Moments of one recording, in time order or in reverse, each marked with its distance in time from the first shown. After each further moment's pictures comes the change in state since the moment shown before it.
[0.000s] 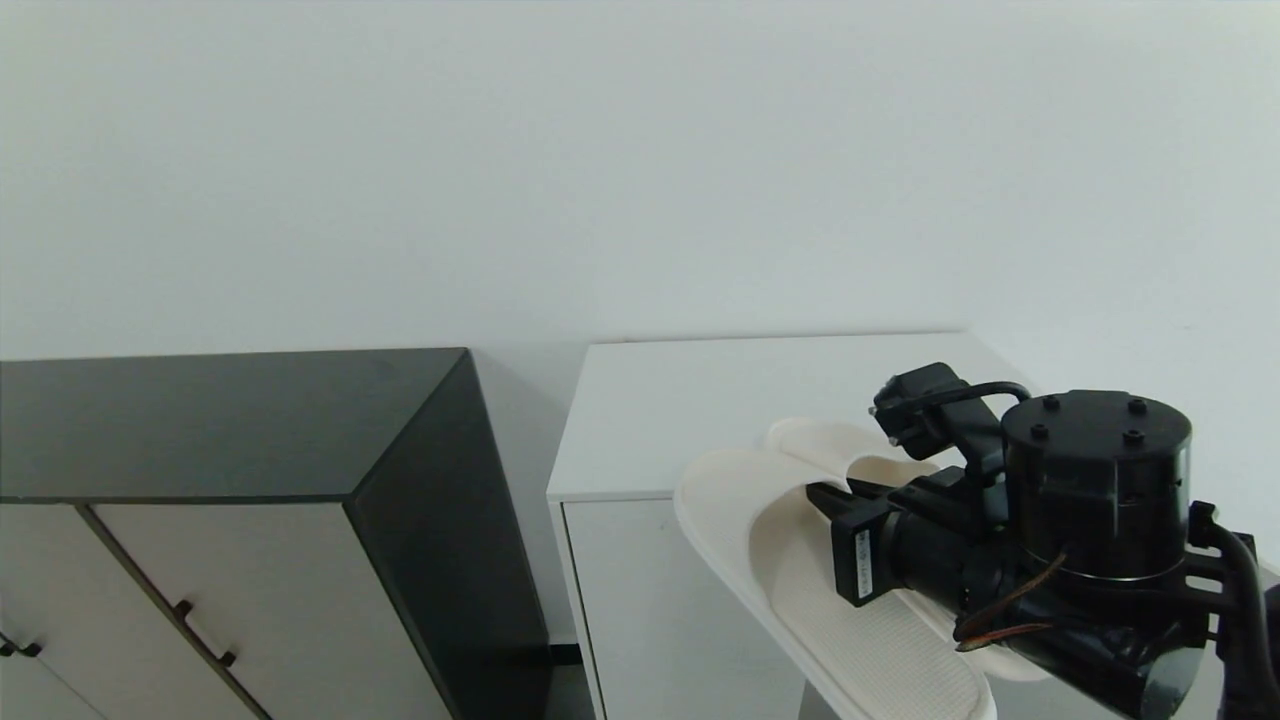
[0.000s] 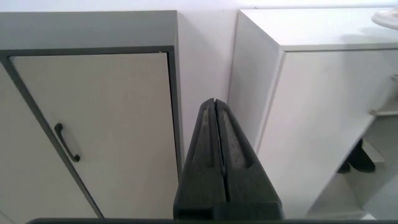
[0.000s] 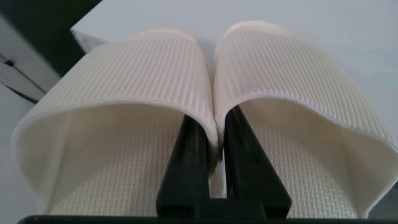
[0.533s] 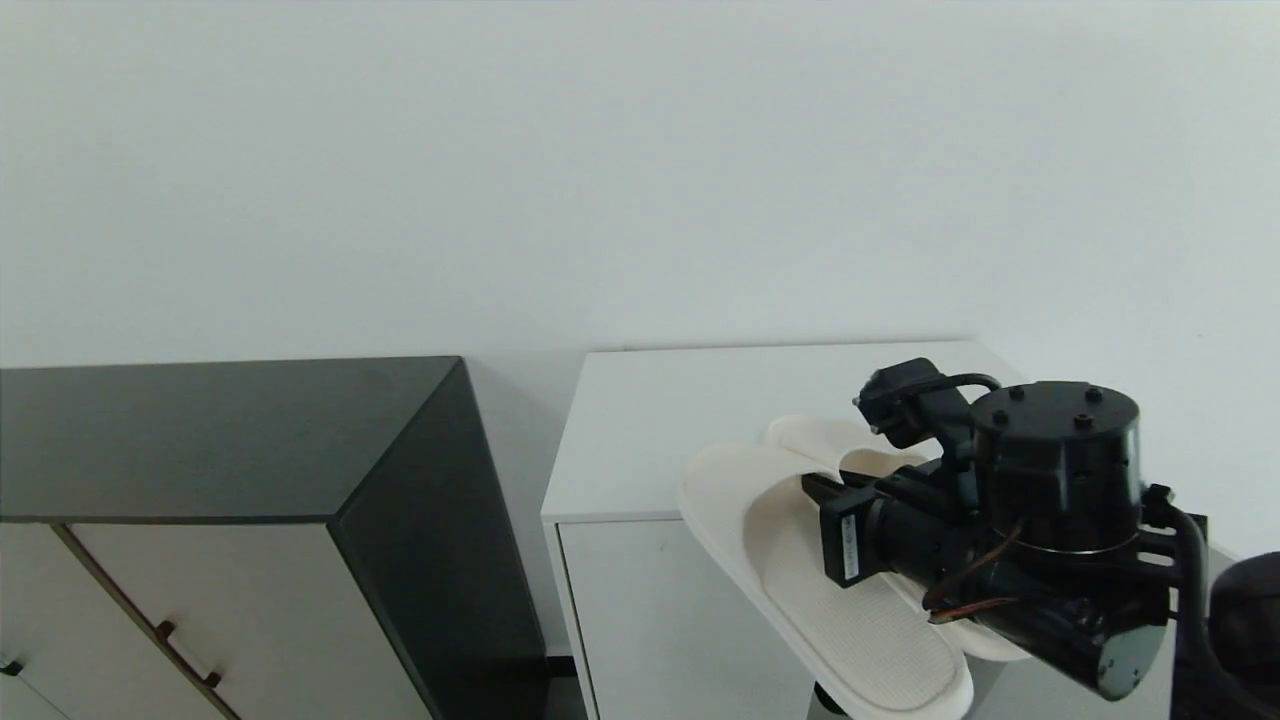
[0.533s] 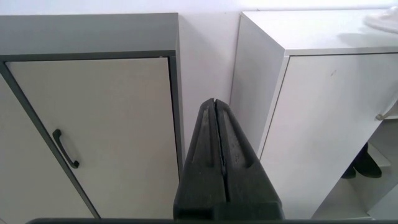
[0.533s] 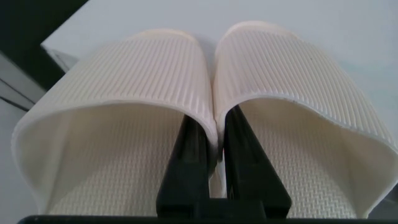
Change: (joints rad) left arm -0.001 0.000 0.000 0.000 0.004 0.006; right arm -0.033 0.040 -0.030 0.002 0.006 0.000
